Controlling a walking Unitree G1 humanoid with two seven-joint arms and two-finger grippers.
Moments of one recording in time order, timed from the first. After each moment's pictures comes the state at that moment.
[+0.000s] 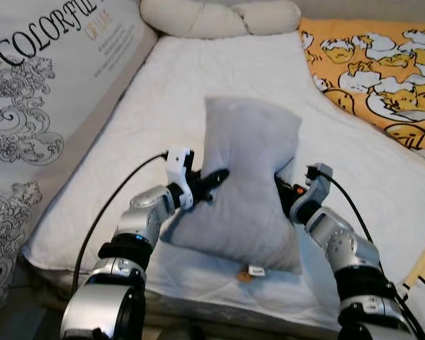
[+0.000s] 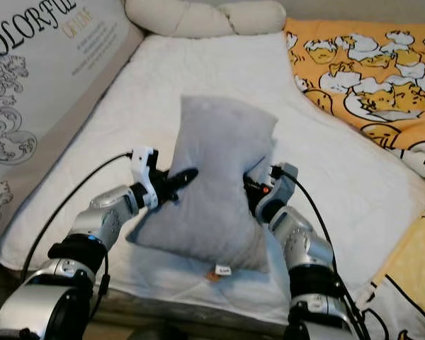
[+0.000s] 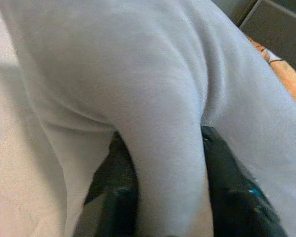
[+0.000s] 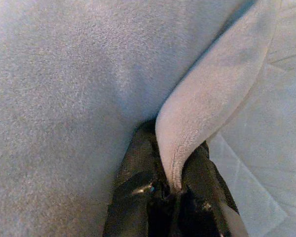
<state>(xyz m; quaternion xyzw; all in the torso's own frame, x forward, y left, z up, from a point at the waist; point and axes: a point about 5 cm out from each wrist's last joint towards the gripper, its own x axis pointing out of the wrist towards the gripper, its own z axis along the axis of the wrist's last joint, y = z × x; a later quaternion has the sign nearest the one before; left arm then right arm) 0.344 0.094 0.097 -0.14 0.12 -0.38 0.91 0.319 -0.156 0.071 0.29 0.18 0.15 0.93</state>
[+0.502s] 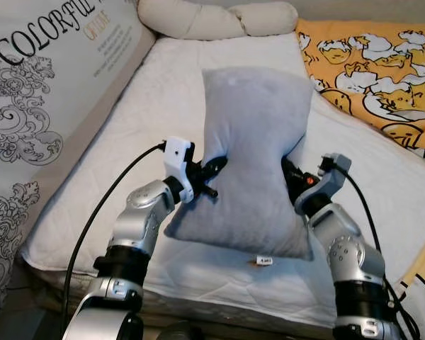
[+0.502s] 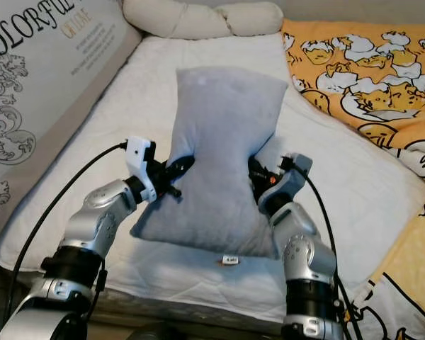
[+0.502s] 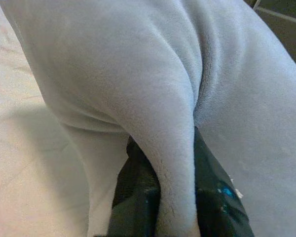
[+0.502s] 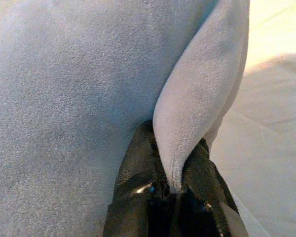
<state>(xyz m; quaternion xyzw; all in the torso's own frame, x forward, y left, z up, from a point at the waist) 0.331 0.094 0.119 -0.09 0.07 -0.38 0.92 0.308 -0.153 0.102 0.30 0.08 0.13 0.94</state>
